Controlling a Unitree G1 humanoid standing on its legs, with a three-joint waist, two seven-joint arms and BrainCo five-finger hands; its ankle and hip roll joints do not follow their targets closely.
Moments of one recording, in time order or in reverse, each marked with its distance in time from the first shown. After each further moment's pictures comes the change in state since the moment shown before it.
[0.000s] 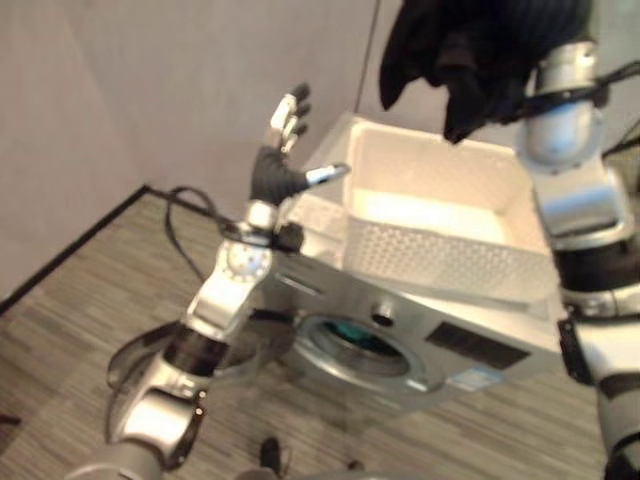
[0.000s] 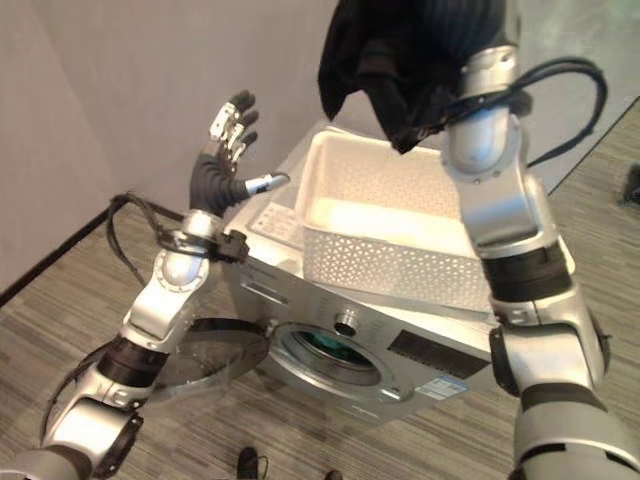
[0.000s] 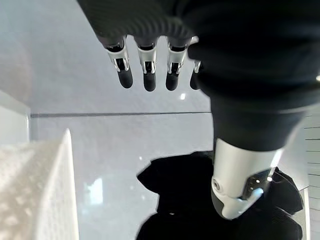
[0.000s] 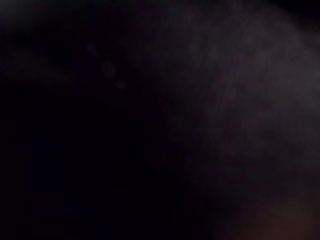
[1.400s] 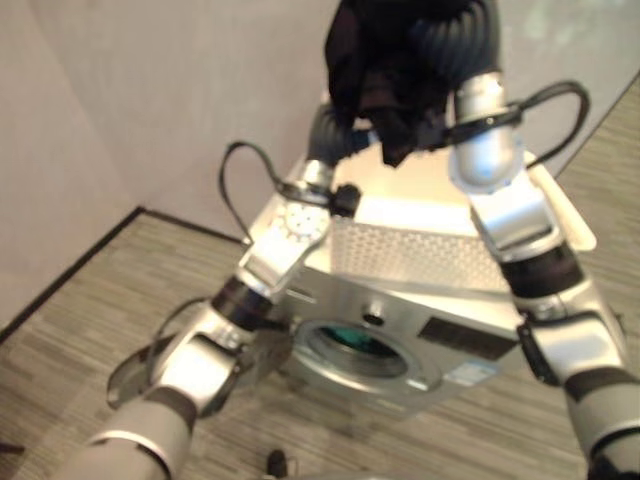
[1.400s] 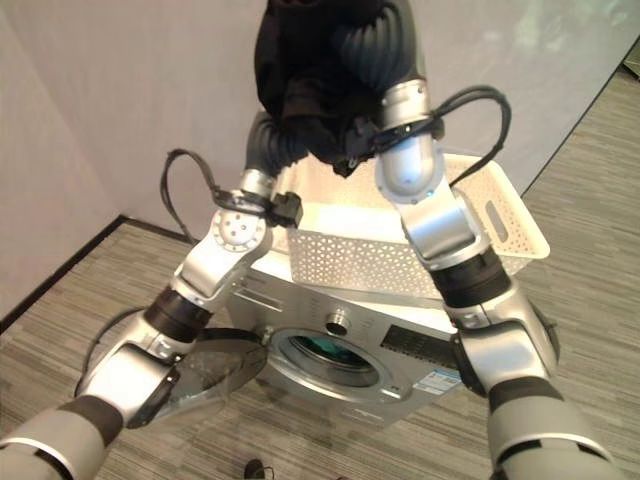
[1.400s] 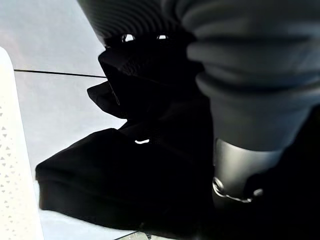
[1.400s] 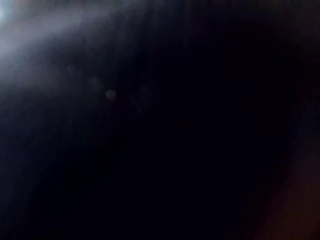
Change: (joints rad) left arm -0.303 -0.110 -0.109 0.224 -0.031 0.034 0.110; right arm -0.011 0.136 0.106 -0.002 0.138 -0.060 -0.021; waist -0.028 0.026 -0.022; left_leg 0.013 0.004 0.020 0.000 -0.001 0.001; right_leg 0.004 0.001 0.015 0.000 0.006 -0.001
